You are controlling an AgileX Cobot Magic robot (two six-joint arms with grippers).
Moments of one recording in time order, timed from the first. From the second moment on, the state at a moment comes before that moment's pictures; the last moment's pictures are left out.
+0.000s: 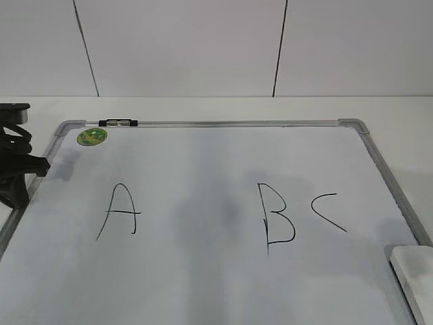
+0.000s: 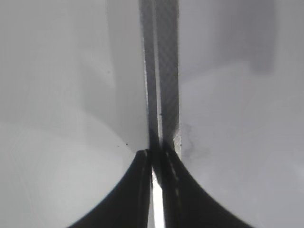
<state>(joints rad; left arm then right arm) -0.07 1.89 -1.15 -0.04 0.79 -0.01 0.00 0.81 -0.70 0.22 1.25 0.02</state>
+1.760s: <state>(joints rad) -0.07 1.89 -1.15 -0.06 0.79 0.00 0.16 1.49 -0.80 0.02 1.06 0.15</state>
